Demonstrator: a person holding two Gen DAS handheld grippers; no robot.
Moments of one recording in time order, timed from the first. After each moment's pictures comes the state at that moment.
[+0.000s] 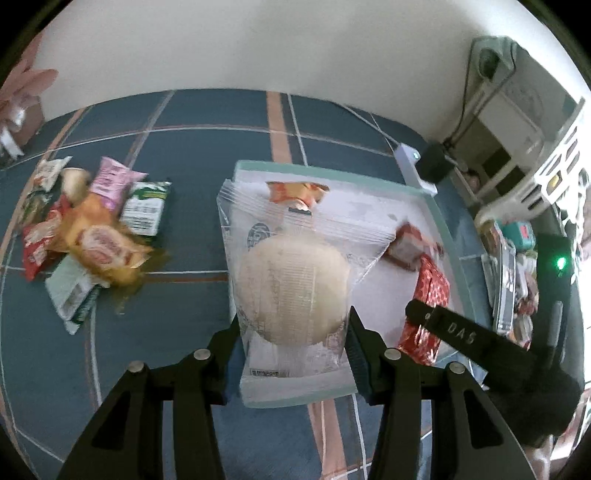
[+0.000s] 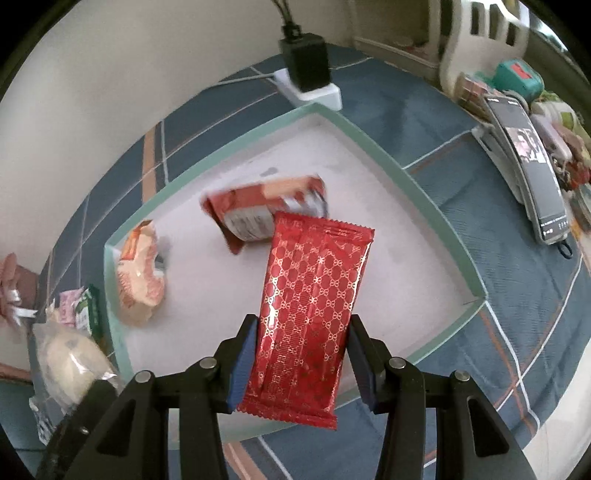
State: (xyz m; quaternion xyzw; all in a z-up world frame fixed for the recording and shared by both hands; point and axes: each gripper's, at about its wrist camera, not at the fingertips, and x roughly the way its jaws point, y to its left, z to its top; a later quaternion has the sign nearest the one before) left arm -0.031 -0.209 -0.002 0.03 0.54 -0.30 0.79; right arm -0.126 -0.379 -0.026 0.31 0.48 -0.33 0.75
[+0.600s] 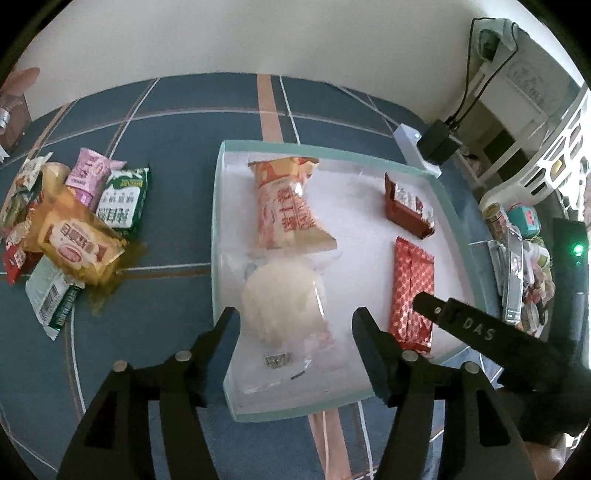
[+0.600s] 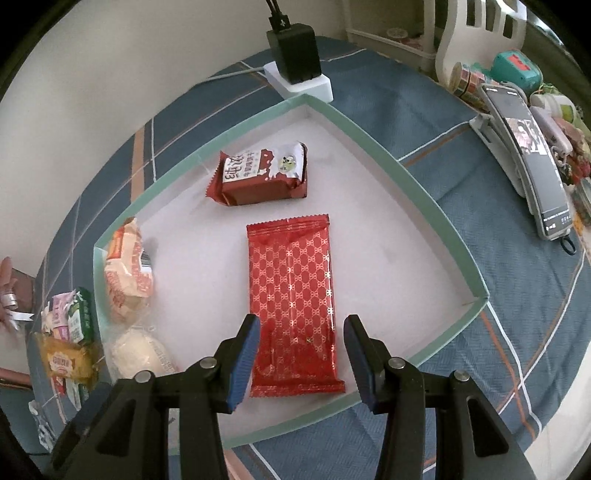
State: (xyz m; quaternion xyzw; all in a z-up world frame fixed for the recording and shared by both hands) left arm -0.030 -0.223 -0.020 0.04 0.55 -0.30 0.78; right arm -0.125 -0.386 -0.034 0.32 0.49 -0.33 0.74
